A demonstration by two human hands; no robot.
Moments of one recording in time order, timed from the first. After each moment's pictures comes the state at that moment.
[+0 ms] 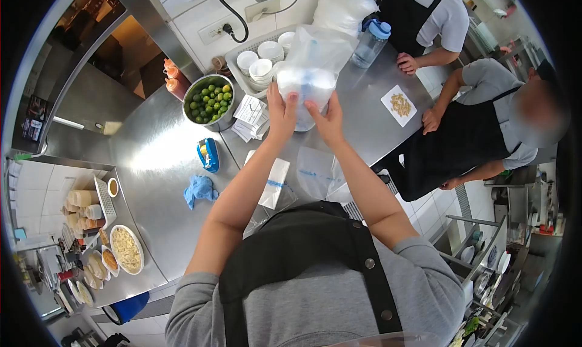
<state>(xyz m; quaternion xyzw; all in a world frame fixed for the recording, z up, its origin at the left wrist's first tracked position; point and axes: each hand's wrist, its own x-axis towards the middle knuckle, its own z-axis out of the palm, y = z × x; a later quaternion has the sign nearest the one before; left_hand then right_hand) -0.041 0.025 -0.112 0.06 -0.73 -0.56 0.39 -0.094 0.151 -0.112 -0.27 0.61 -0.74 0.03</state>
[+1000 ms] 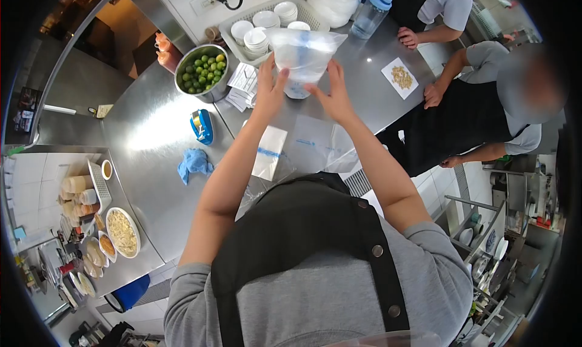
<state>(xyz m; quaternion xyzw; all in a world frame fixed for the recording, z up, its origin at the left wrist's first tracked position) -0.008 0.017 -0.149 0.09 -0.72 -0.60 0.33 -0.091 0.193 -0.126 -0.35 0.78 -0.53 -0.02</state>
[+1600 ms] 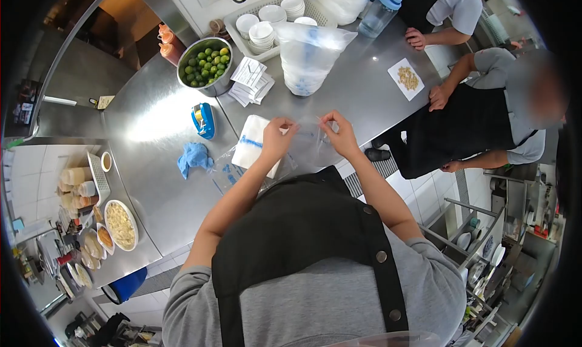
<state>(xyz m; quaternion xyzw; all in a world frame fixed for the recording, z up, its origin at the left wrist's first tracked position) 0.086 0.068 -0.209 0.22 -0.81 -0.53 0.13 -0.033 0.257 -0.194 -0.28 0.76 -0.56 0.18</state>
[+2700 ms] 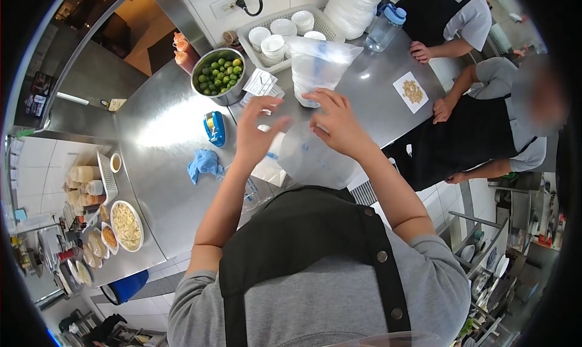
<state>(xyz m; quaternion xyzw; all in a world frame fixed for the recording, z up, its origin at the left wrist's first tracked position) 0.100 0.017 -0.062 0.11 -0.81 -0.49 0.31 -0.035 0.208 -0.044 -0.59 0.75 -0.28 0.01</state>
